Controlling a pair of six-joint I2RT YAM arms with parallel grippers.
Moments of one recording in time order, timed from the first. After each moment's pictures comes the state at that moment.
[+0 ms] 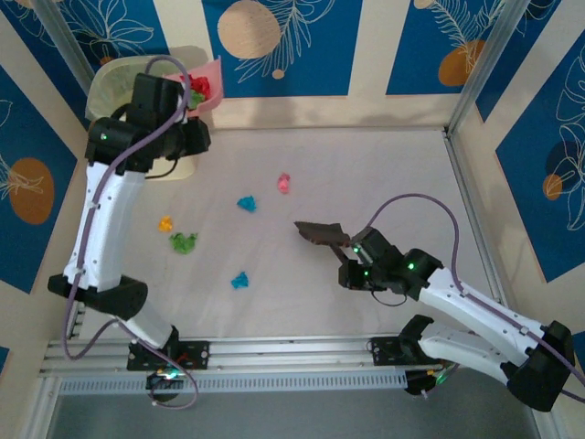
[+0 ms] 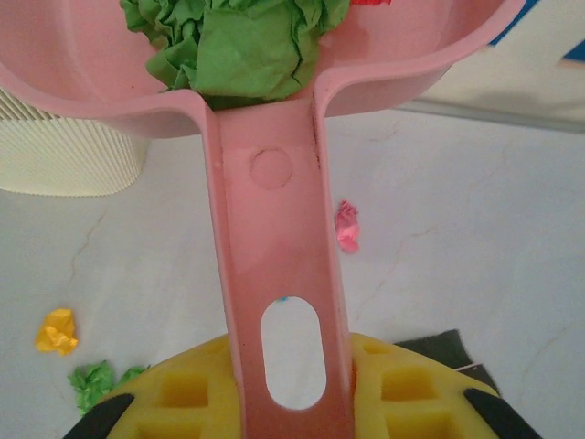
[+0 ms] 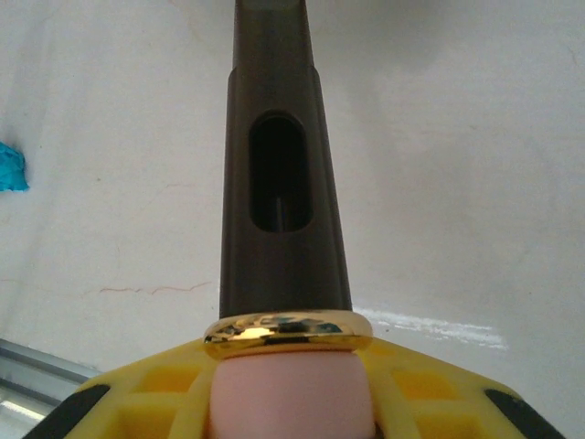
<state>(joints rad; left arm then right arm) -0.34 1.63 2.29 -1.38 -0.07 -0.42 0.77 0.90 0.70 -0.88 -0.02 0.78</state>
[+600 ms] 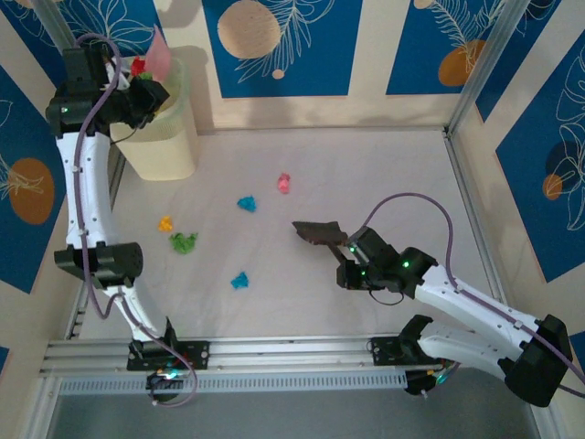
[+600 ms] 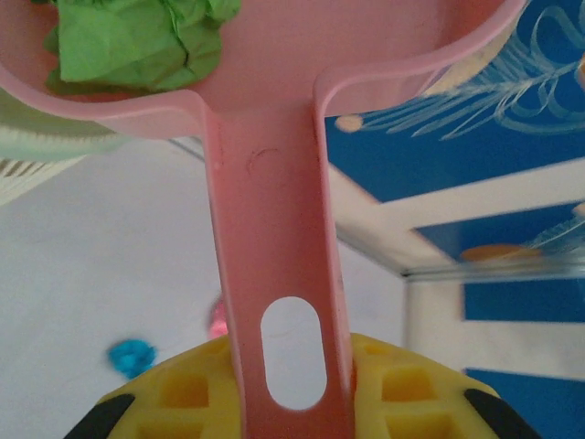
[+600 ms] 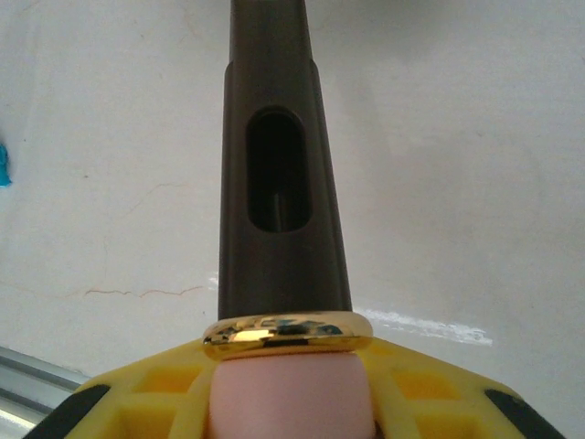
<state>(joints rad) 0.11 1.85 2.41 -1.14 0.51 -0.73 0.78 0.94 0.70 -0.86 -0.02 0.76</state>
